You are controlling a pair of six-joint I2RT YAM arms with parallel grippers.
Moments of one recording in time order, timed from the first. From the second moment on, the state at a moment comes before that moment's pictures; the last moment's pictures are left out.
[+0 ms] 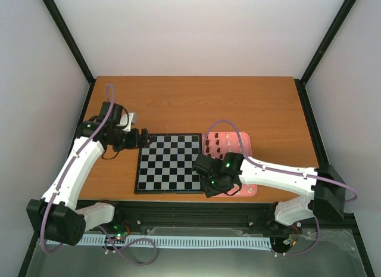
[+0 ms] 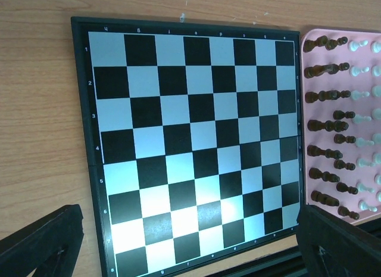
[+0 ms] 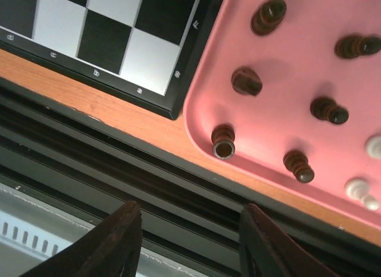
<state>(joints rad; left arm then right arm) -0.19 1.17 1.12 -1.06 0.29 -0.28 1.17 1.38 1.04 -1.03 0.01 0.79</state>
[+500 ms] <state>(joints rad) -0.19 1.16 1.10 -1.06 0.30 -0.28 1.17 1.41 0.93 -0.96 -0.01 0.85</state>
